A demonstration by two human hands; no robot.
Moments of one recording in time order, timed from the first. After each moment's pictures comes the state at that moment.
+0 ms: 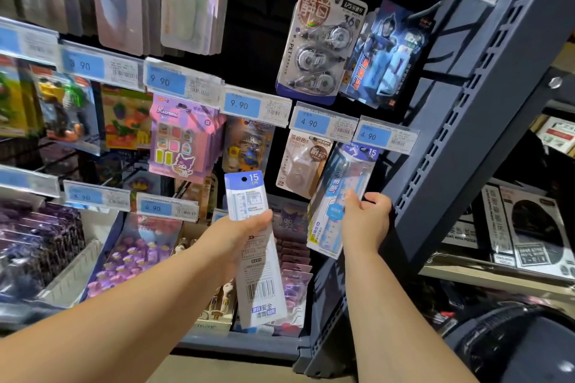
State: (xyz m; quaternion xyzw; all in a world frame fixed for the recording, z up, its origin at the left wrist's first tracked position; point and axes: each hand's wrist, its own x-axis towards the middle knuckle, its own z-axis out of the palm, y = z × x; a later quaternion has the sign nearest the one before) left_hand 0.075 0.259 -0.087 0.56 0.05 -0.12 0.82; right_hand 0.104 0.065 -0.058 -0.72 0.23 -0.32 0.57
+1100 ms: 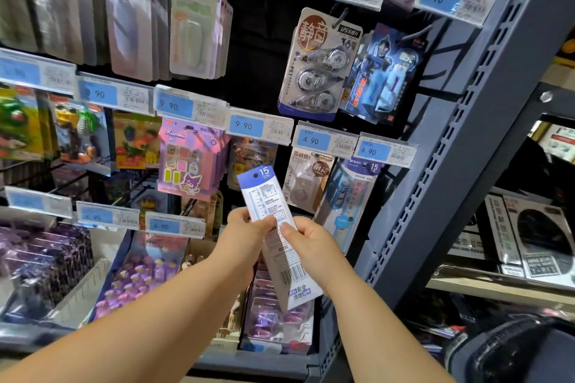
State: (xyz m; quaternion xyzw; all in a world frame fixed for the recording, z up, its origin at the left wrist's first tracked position) left_hand 0.081 0.249 -0.068 0.56 0.05 0.00 0.83; right_hand 0.070 0.119 -0.058 -0.85 -0.08 -0.01 0.52
